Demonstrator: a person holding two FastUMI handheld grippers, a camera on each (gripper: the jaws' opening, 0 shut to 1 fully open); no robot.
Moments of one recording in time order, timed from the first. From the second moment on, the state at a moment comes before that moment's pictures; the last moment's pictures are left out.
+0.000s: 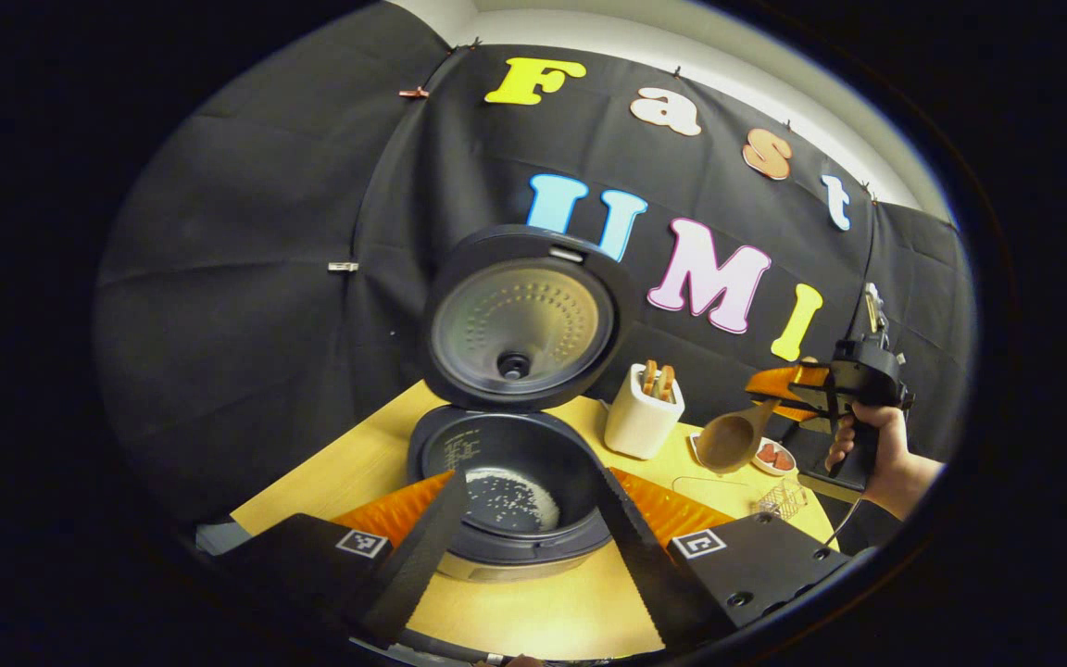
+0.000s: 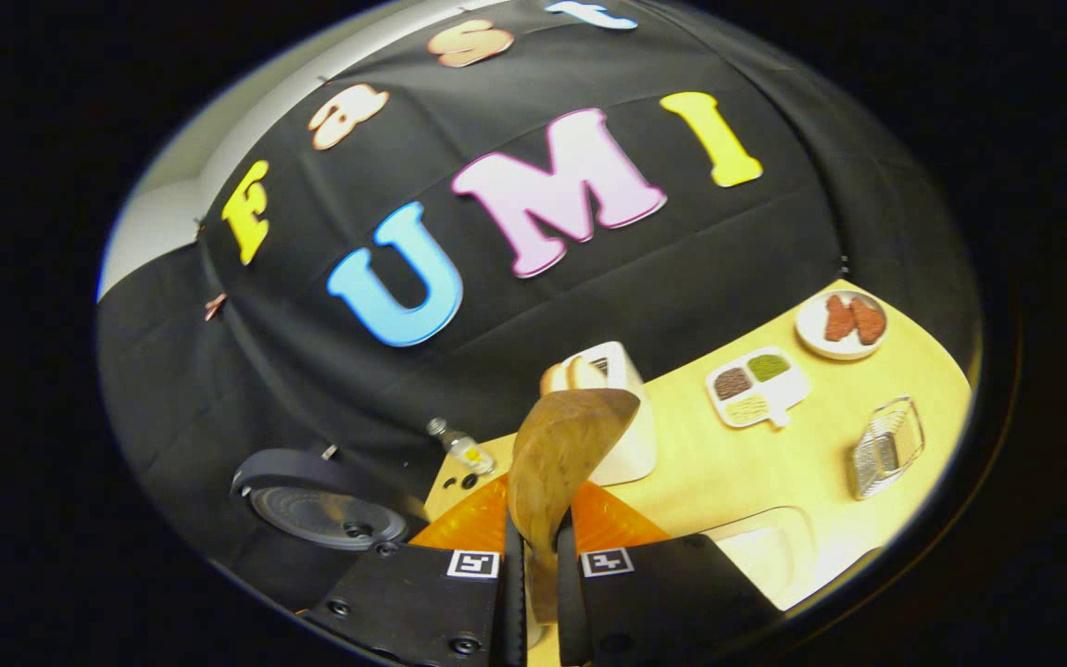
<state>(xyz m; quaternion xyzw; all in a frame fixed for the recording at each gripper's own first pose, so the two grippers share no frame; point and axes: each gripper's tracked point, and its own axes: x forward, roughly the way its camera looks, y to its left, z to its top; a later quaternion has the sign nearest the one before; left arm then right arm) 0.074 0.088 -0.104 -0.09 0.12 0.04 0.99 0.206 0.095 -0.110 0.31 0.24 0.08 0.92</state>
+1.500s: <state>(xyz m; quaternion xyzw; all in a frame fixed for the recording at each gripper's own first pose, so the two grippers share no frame) 0.115 0.006 -0.058 -0.07 0.07 0.20 0.97 0.227 -0.213 -0.319 0.31 0.29 -0.20 0.89</state>
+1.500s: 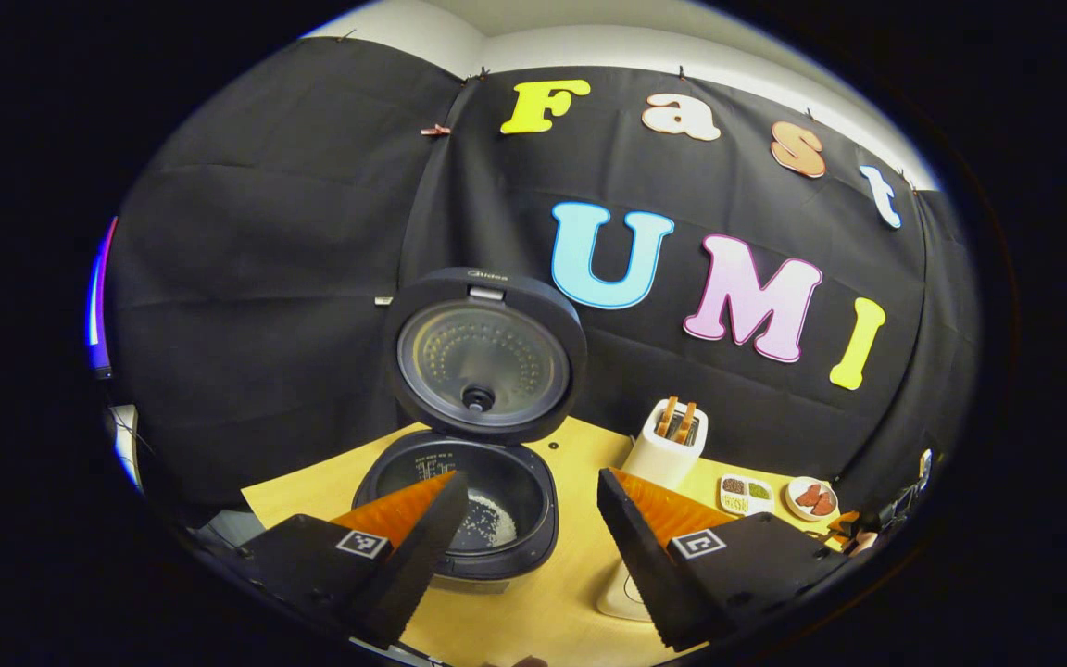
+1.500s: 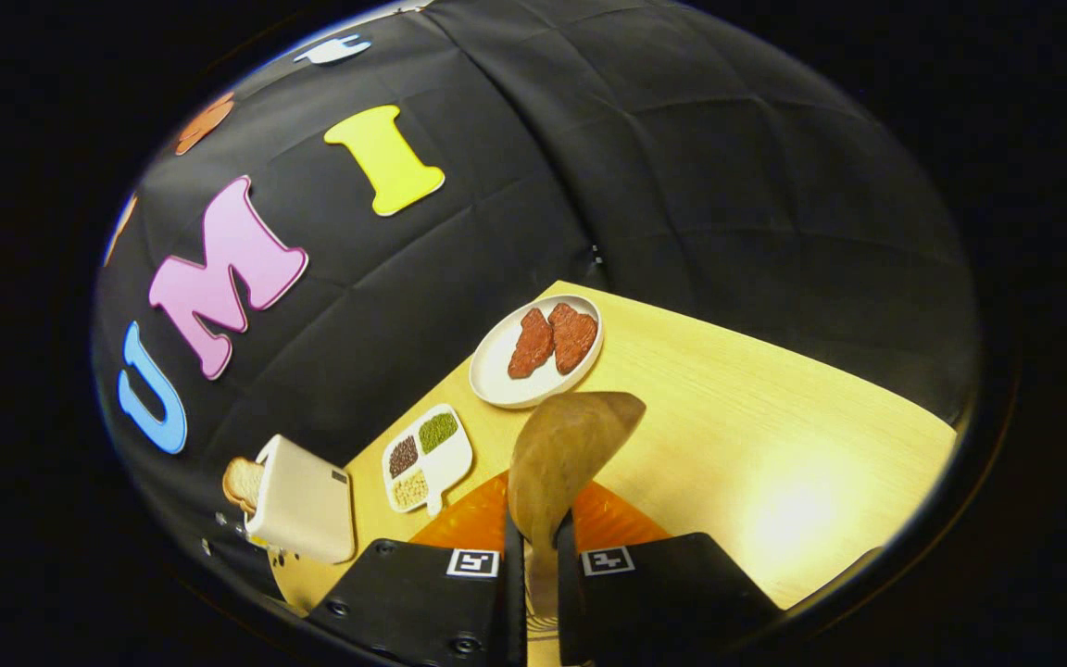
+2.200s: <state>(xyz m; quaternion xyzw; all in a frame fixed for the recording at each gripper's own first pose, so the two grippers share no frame) 0.151 0.047 0.070 0.07 -0.07 0.17 0.98 0.167 -0.219 -0.255 0.23 0.25 -0.19 0.92</state>
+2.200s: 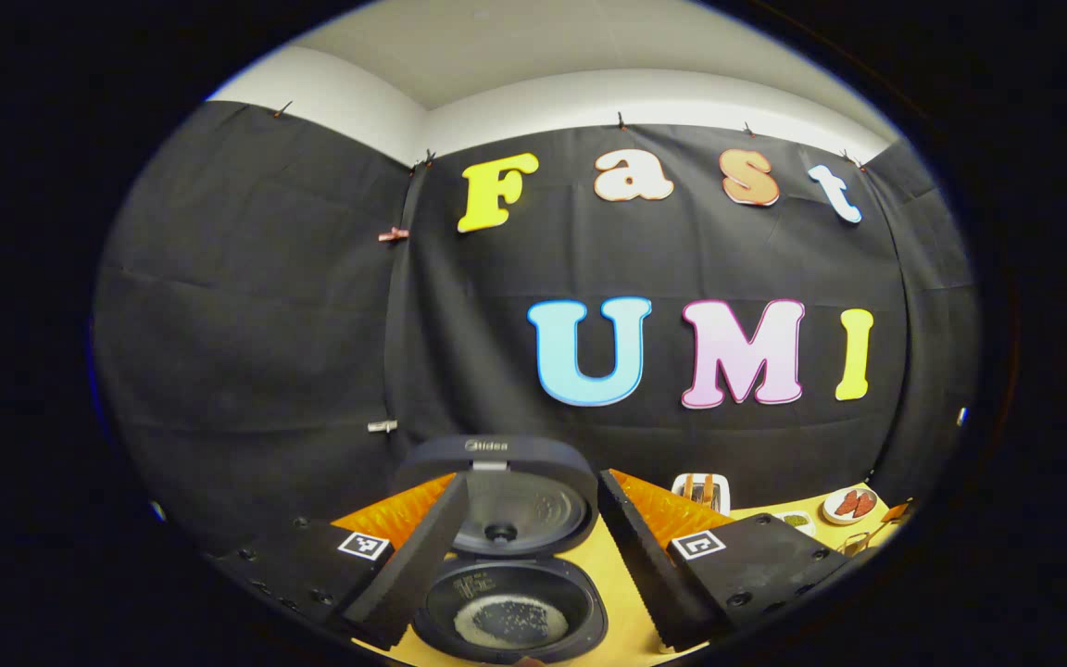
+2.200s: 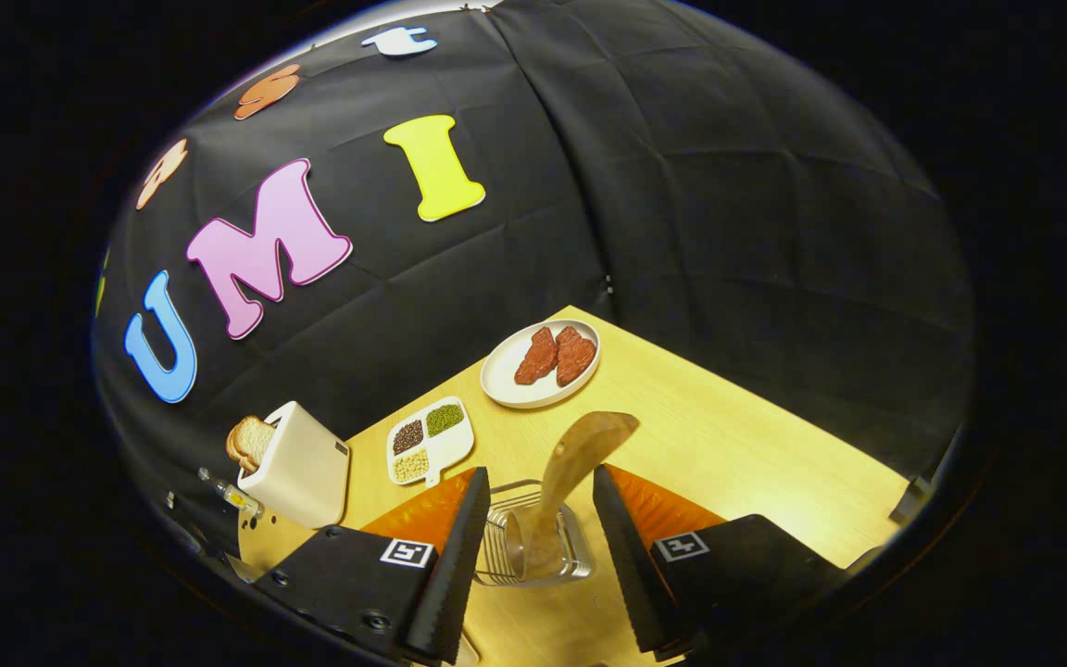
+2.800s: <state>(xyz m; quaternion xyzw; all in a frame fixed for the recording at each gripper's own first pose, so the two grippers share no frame) 0.240 0.123 0.105 0.09 -0.13 0.13 0.98 0.055 -0.162 -0.213 0.12 0.26 -0.16 0.95</state>
